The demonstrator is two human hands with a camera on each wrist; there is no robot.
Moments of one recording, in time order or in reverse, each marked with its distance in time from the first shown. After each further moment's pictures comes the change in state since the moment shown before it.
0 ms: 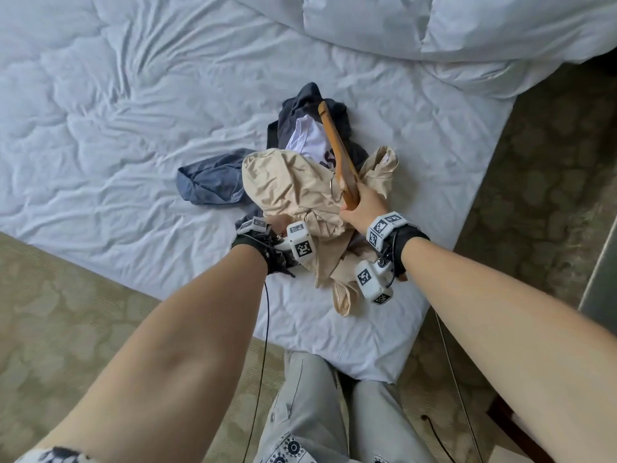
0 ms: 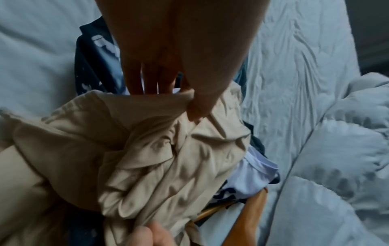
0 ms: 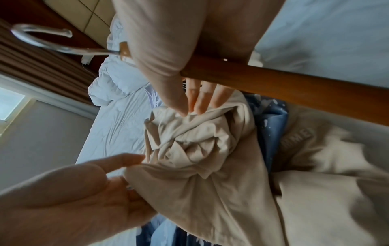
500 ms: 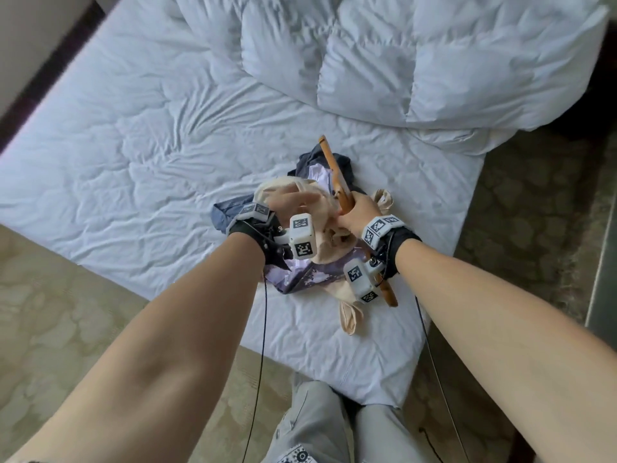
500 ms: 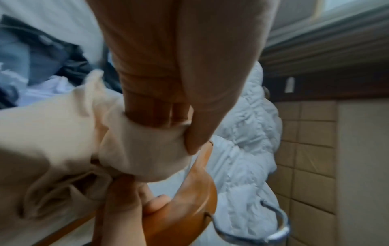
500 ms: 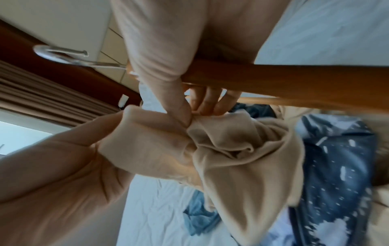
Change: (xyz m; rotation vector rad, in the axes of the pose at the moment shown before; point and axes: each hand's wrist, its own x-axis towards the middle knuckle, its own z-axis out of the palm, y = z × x) left_hand -0.129 0.083 -0.039 -0.183 -0.171 0.486; right_hand -0.058 -0.082 -0.040 0.101 0.038 -0.097
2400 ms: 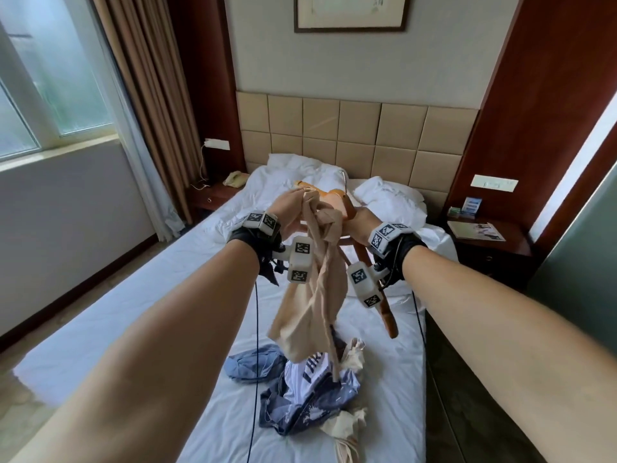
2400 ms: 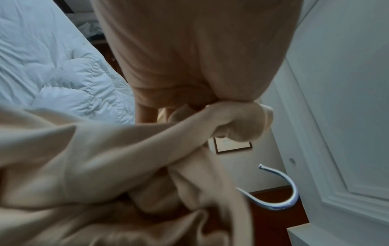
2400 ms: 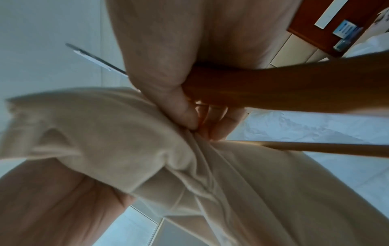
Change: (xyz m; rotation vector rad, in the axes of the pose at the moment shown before) left_hand -0.298 0.256 0.049 0.071 -0.107 0.652; right_hand -0.258 -0.240 -0.190 0.266 0.238 -0.425
